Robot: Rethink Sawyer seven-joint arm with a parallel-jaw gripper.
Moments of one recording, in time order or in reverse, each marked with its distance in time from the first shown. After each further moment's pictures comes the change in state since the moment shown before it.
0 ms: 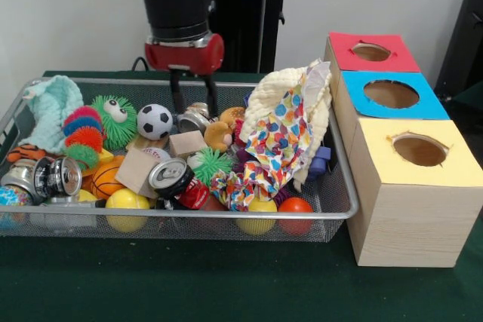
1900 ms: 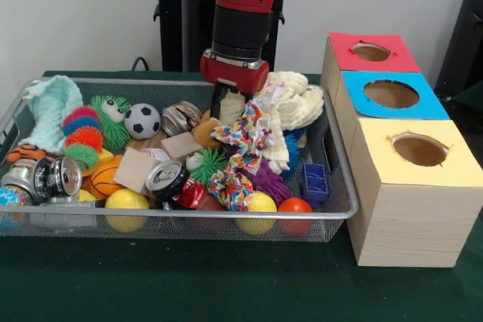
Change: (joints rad) arm 0.465 0.197 -0.474 0.092 0.274 -0.555 0.005
